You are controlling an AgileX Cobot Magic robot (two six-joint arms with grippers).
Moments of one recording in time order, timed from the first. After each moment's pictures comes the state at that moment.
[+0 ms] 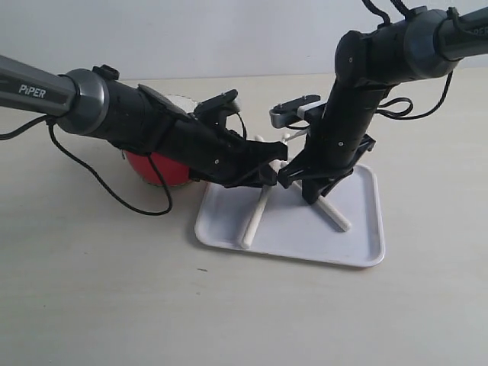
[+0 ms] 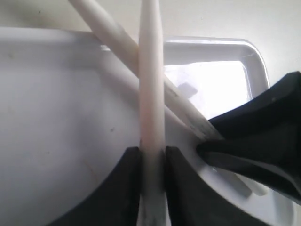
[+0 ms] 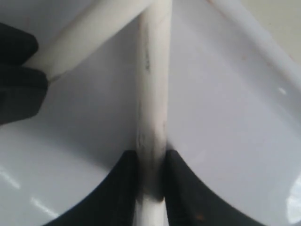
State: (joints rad) left arm -0.60 2.21 -1.35 -1.33 0.45 0.80; right arm 0.25 2.17 -1.44 0.18 0.89 -0.30
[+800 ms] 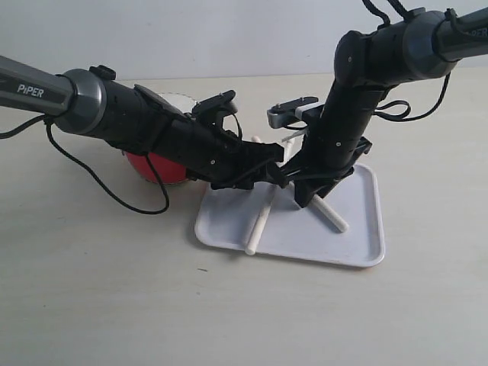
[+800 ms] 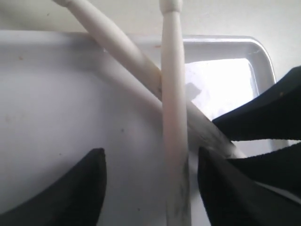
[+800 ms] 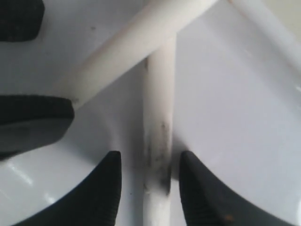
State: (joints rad) left arm -0.58 2.22 -1.35 -1.32 0.46 0.84; right arm 0.25 2.17 -1.44 0.22 0.90 -0.33
